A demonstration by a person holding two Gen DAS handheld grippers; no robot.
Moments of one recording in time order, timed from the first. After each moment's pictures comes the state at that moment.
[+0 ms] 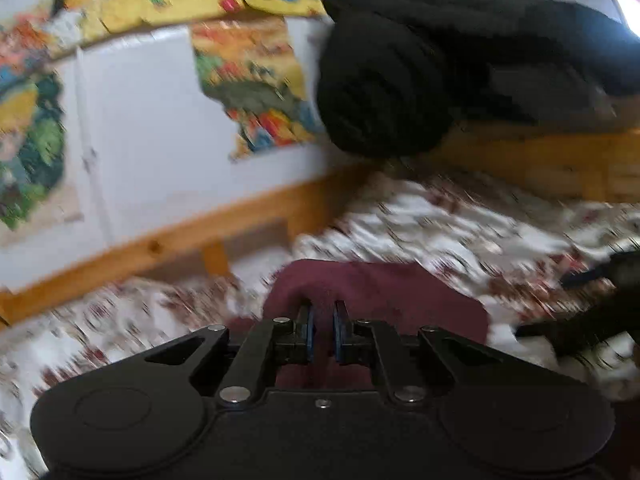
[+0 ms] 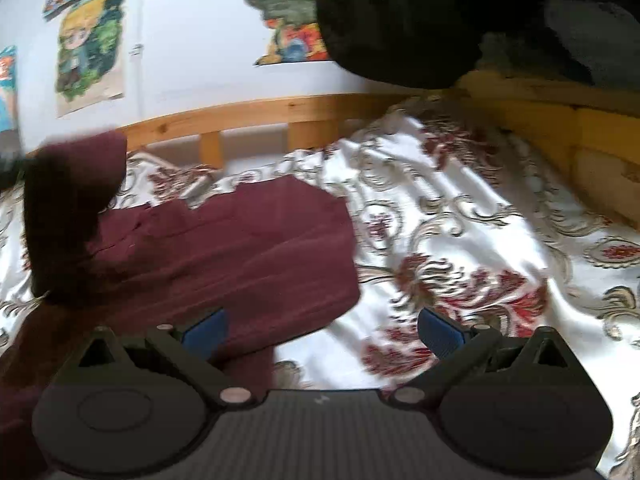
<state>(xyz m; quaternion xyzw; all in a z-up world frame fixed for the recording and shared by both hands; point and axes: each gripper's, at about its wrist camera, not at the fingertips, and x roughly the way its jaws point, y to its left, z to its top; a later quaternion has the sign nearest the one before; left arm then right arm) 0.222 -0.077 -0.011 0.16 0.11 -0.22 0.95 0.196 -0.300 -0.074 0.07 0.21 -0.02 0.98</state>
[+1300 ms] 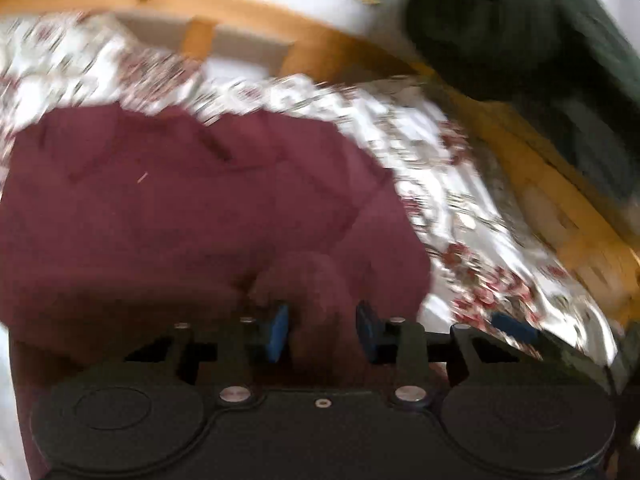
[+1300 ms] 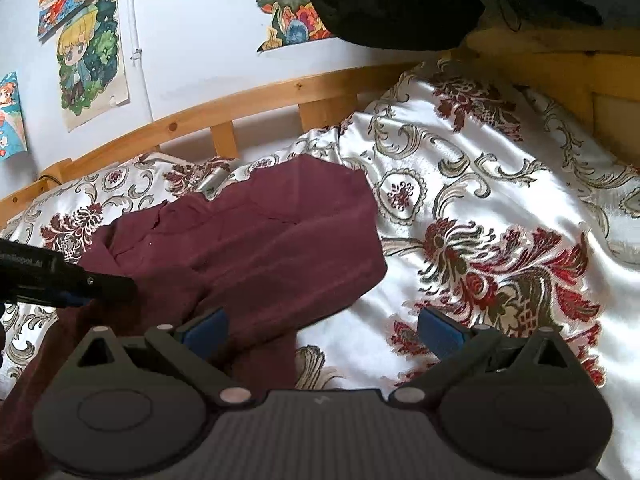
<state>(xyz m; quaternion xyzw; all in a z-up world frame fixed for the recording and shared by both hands) 0.294 -0.056 -0.055 -0.09 0.34 -0.29 0.89 0.207 -0.305 -0.089 0.12 0.22 0.03 0.97</state>
